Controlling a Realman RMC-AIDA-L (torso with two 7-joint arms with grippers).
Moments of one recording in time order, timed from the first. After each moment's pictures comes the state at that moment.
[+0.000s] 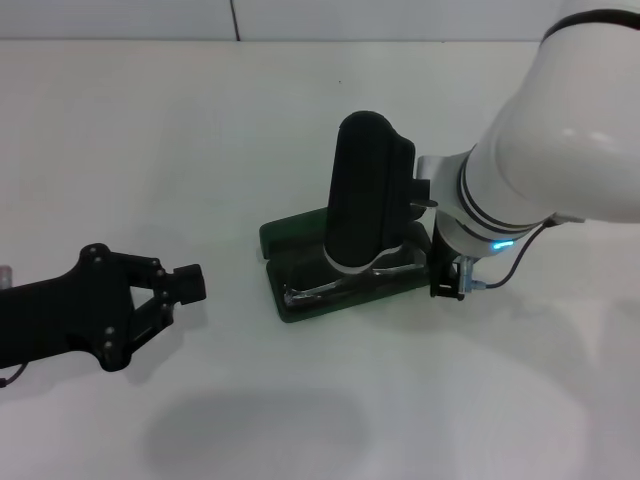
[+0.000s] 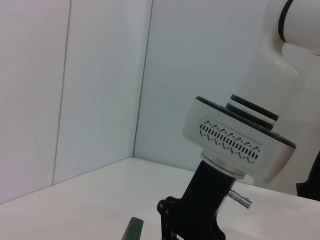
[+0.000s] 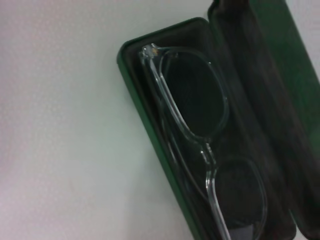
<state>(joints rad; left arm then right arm) -0.31 -1.97 0.90 0.54 1.66 1.78 -1.06 0.88 2.03 -2.17 -1.33 -2.70 -1.37 2.79</state>
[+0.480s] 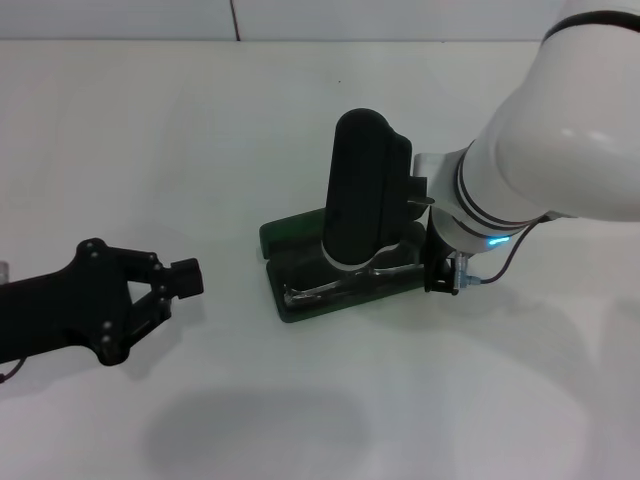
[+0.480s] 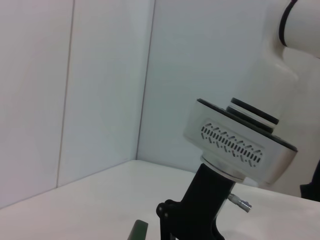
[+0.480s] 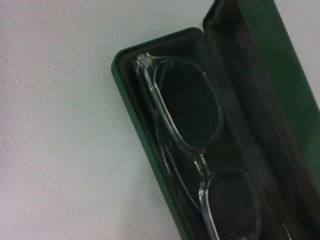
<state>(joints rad) -0.31 -1.97 0.89 0.54 1.66 1.78 -1.06 0.88 2.03 -2.17 -1.31 -2.70 -1.33 2.76</state>
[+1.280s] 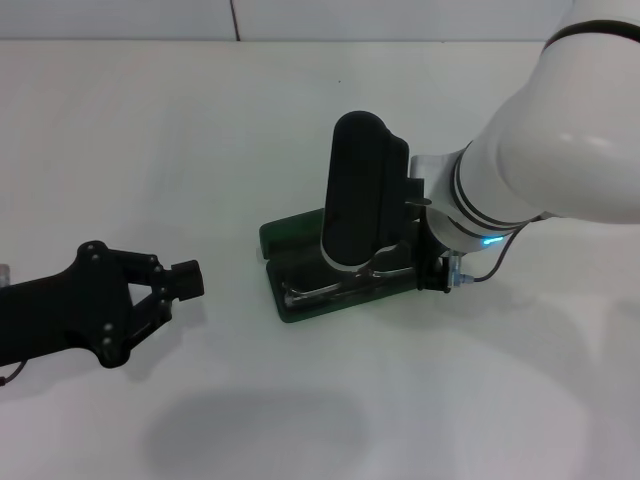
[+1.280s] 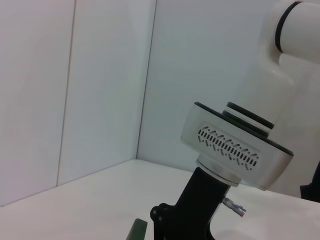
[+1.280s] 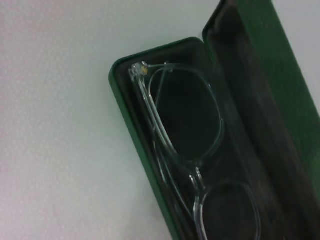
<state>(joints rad) -0.31 -1.97 0.89 0.53 1.66 1.78 -1.06 0.88 2.03 -2.17 -1.27 -2.69 -1.26 2.74</state>
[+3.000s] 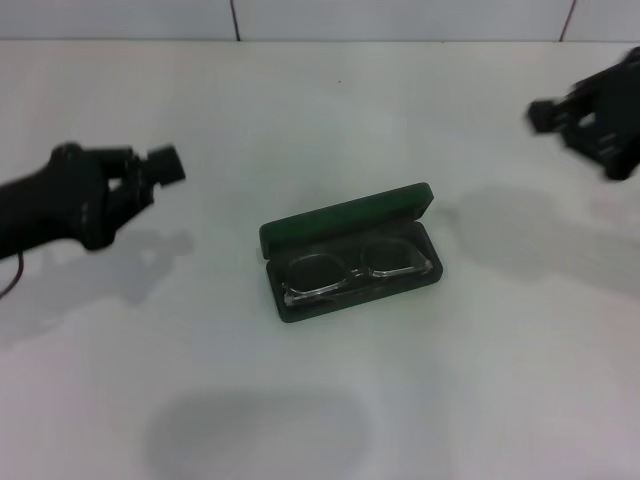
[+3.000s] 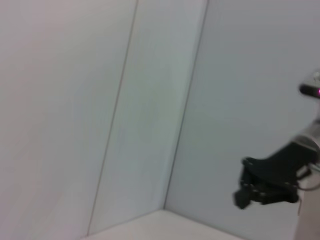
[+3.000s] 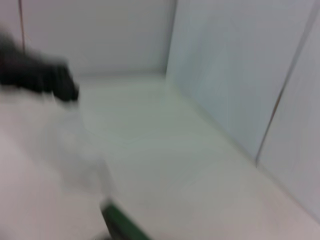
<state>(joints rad) -0.39 -1.96 0.79 0.54 1.58 1.77 -1.25 0.23 2.02 -1.20 -1.80 -1.97 -1.45 2.02</state>
